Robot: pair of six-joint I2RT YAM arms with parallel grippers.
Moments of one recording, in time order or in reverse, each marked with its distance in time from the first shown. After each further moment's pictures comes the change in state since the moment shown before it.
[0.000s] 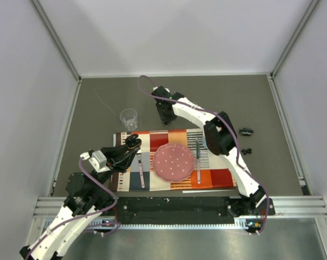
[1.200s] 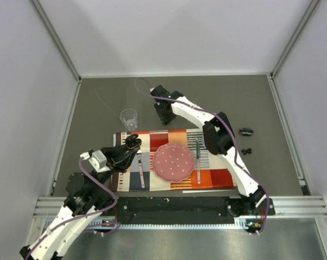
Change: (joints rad) left arm 0.000 0.000 0.000 -0.001 -0.002 0.000; right arm 0.000 0.043 0.086 -0.071 -0.039 -0.089
